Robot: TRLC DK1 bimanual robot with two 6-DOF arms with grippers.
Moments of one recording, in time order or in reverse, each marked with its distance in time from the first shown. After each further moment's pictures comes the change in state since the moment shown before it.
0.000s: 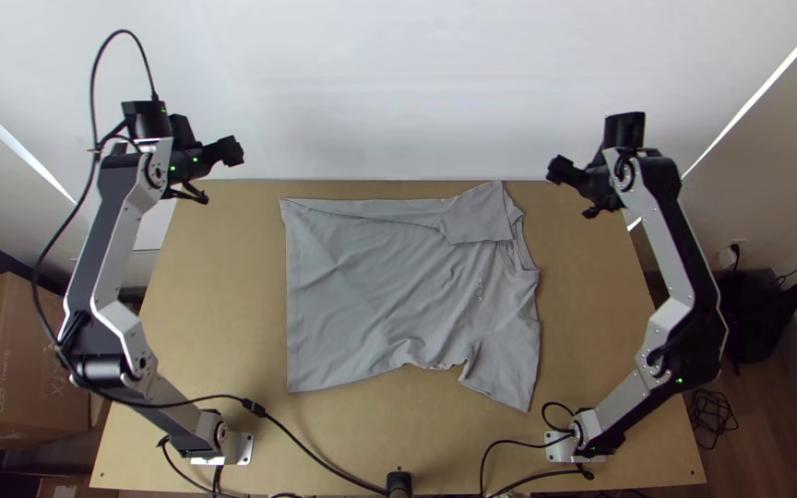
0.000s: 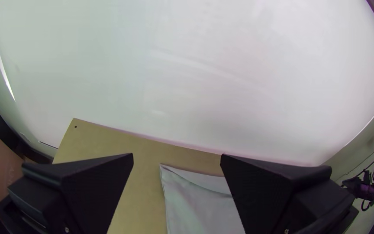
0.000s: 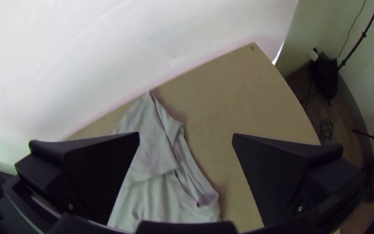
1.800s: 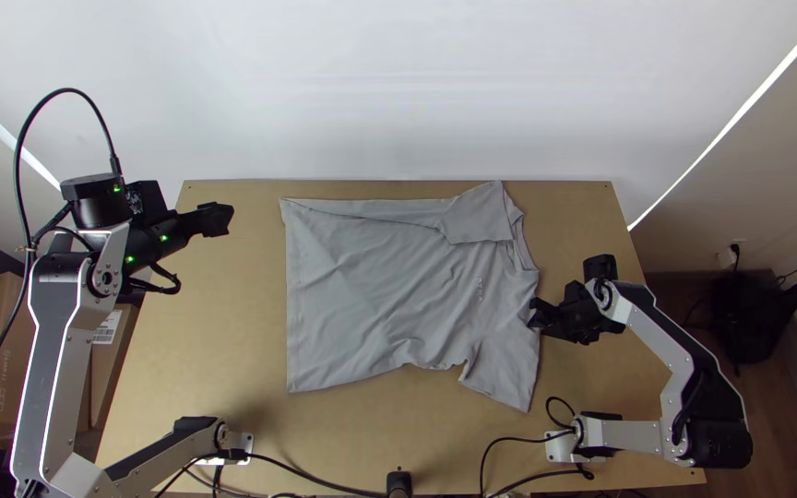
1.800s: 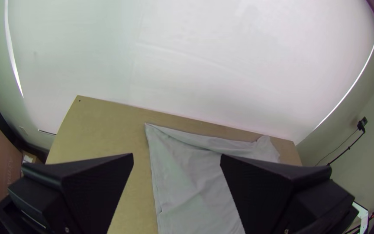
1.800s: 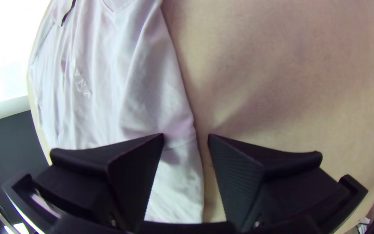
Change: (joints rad) left arm -0.046 -0.576 -0.421 -0.126 0.048 -0.003; right arm -0.092 -0.348 -1.079 0.208 -0.394 -0.175
